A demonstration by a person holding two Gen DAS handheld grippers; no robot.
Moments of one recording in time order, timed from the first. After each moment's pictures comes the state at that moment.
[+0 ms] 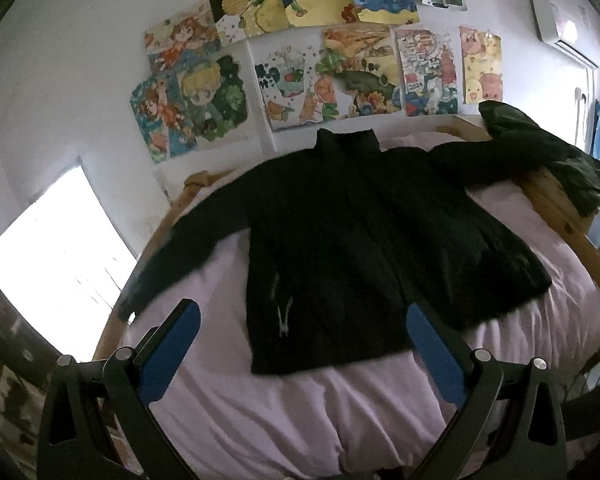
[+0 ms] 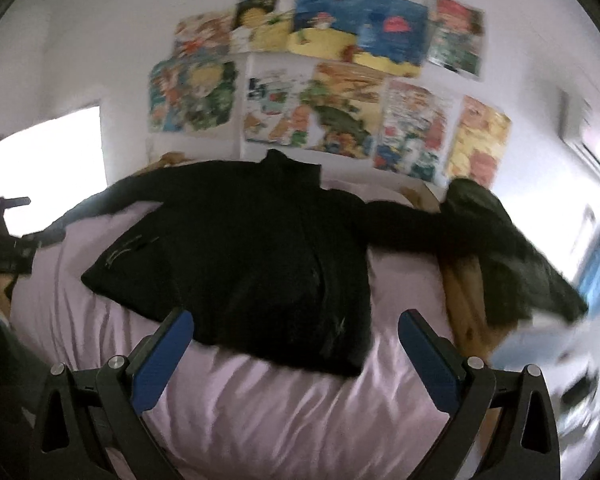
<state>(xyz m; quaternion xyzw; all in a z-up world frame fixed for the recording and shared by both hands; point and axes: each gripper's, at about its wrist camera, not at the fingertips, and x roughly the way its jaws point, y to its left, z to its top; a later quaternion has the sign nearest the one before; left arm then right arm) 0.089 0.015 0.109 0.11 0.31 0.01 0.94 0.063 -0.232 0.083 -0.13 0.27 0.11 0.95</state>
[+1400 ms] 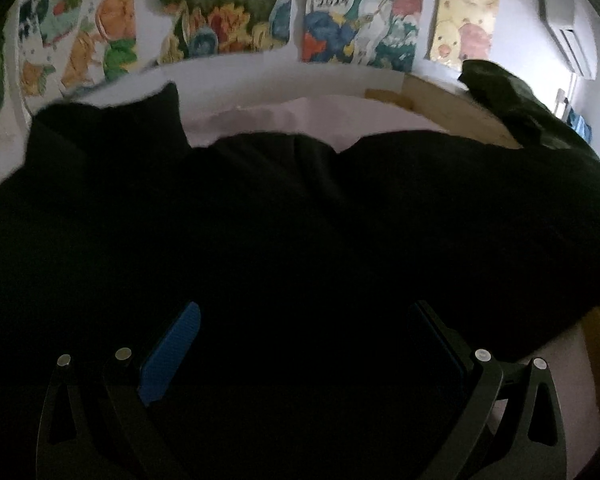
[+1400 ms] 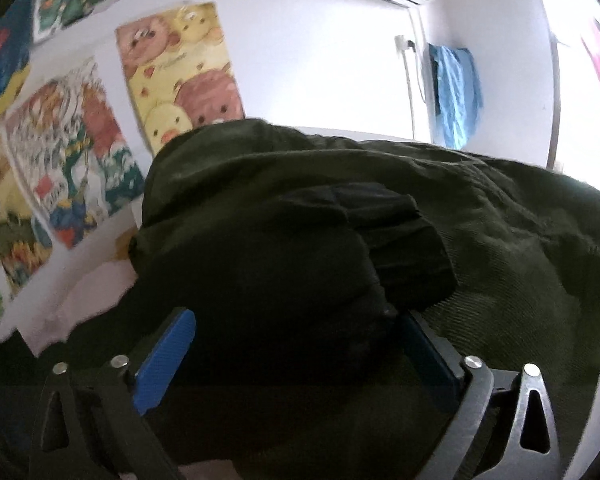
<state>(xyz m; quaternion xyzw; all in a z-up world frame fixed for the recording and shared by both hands) 0.600 -0.227 -0.083 0.04 0.39 -0.17 0.90 0.416 -0.614 0.028 0.23 0.27 -0.27 0.90</state>
